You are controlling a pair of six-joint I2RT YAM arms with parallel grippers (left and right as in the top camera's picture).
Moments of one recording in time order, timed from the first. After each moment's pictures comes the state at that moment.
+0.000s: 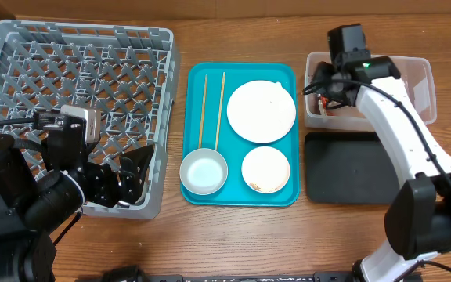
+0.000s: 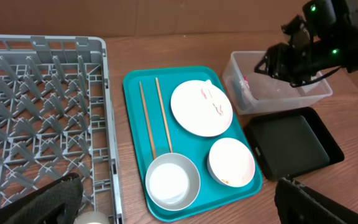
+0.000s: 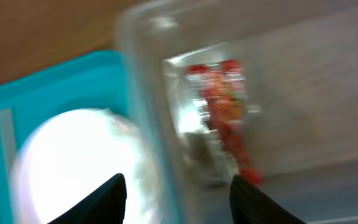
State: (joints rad) left arm 0.20 0.96 1.59 -1.31 0.57 0.11; right arm 0.19 1.82 1.56 -0.82 0.08 0.51
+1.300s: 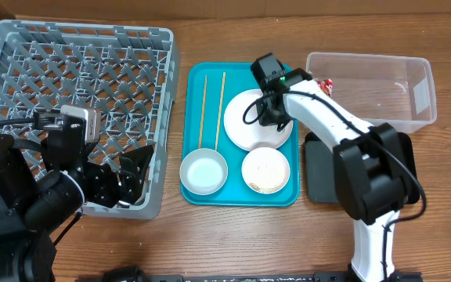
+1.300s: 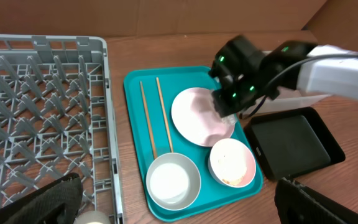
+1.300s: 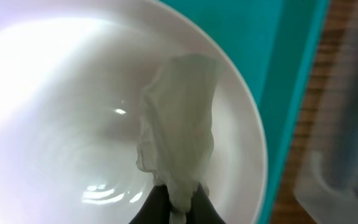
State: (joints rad) left arm 0.20 0.96 1.59 -1.31 0.57 0.11; right arm 0.44 2.12 1.66 -0.90 0.15 0.30
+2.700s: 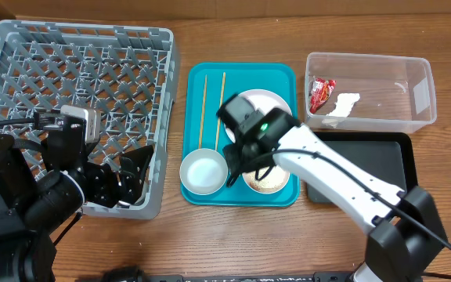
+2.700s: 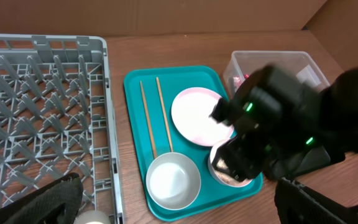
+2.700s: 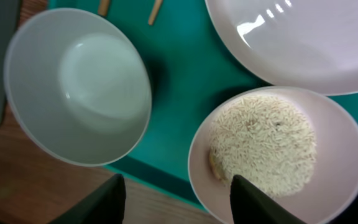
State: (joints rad) left arm 0.20 0.96 1.59 -1.31 0.57 0.11; right arm 0.75 1.77 1.43 -1.03 -0.06 0.43
